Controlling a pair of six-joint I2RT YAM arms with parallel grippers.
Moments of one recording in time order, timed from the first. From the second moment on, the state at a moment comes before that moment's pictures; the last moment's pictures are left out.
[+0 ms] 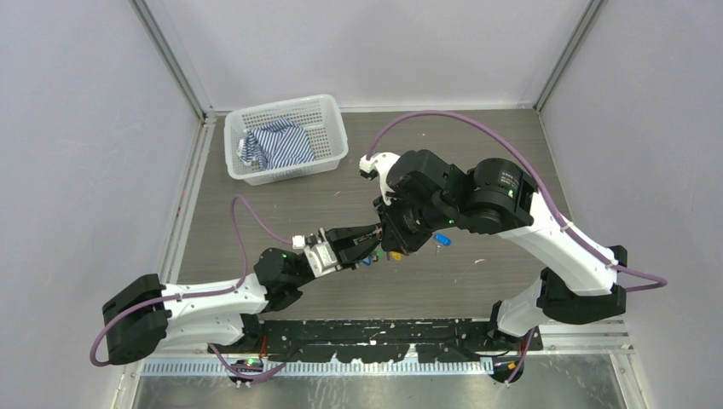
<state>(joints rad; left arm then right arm) -1.12 1.05 0.40 1.20 0.14 0.23 1.19 1.50 2.10 -1.49 0.04 0.42</state>
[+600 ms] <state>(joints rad) -1.14 1.05 0.39 1.24 0.14 0.27 1.19 1.50 2.19 -1.50 0.08 0.41</state>
